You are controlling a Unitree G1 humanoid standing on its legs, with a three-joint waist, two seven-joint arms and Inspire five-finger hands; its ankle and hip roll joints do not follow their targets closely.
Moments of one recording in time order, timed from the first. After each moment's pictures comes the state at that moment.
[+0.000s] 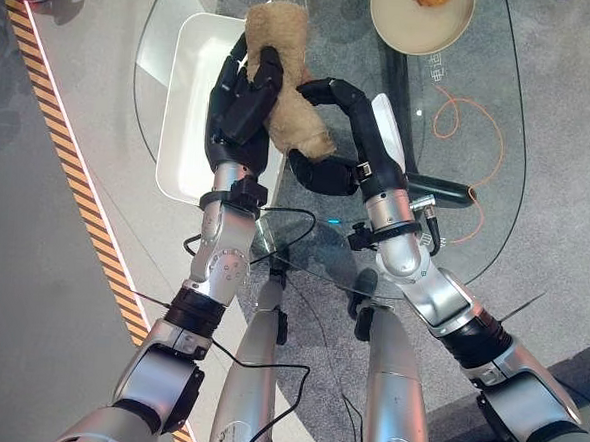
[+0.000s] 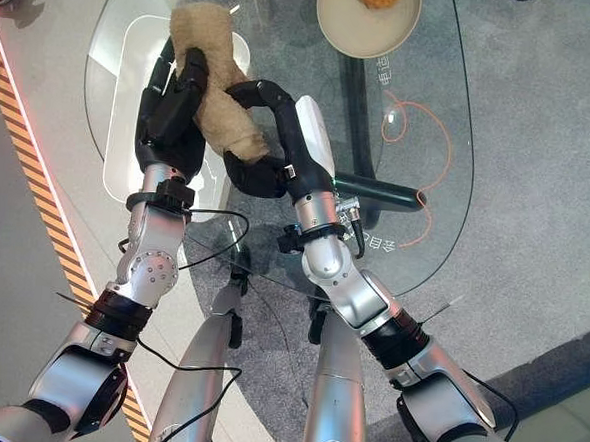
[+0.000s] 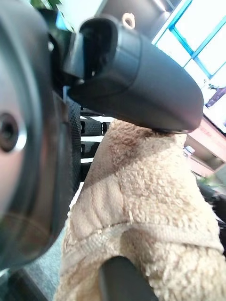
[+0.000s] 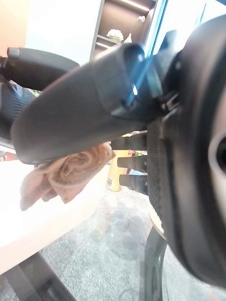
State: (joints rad) left arm -0.72 0.22 -0.21 0.26 -1.01 -0.35 0.23; right arm -0.74 -0.44 0.57 0.02 0.00 0.03 -0.44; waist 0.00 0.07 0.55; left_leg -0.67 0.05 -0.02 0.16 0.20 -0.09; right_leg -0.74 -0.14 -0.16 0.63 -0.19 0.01
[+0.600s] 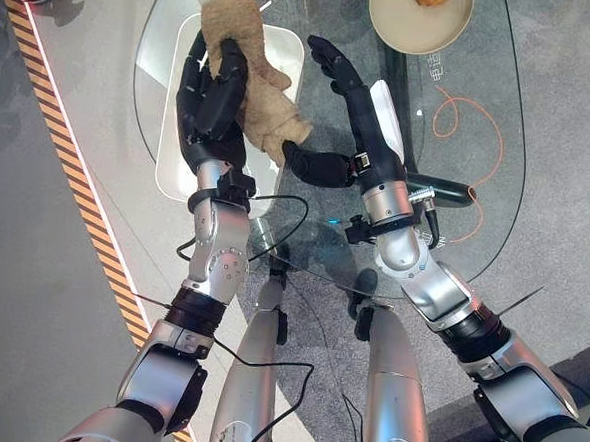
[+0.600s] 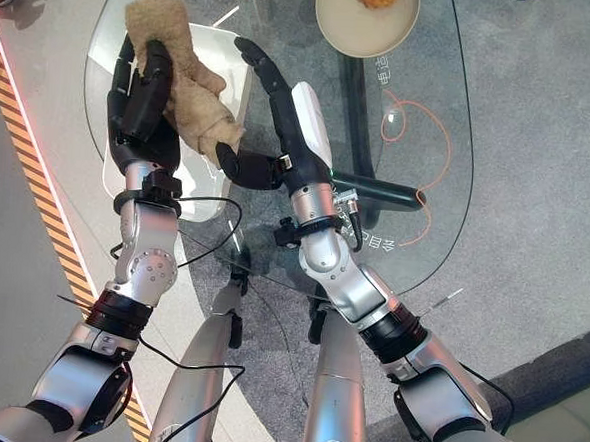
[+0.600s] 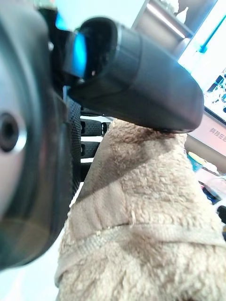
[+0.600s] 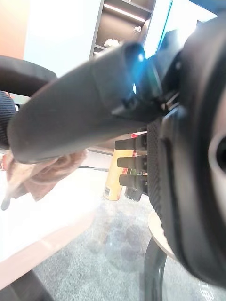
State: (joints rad) left arm -0.72 0.21 -0.16 0.28 -0.92 -0.46 0.39; right arm -0.77 -0.43 0.57 0.02 0.00 0.02 -0.44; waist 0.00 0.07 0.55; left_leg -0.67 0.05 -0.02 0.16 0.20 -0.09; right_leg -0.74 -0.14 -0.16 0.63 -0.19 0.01
